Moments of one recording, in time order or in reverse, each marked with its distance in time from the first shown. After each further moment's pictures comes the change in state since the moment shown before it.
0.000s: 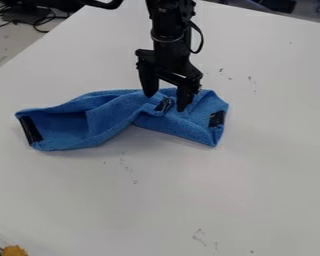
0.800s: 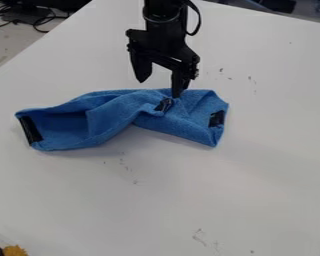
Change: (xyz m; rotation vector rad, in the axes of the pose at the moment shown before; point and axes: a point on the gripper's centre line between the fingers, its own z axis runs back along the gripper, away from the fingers) arm -0.012 -0.001 0.042 0.054 -0.056 0.013
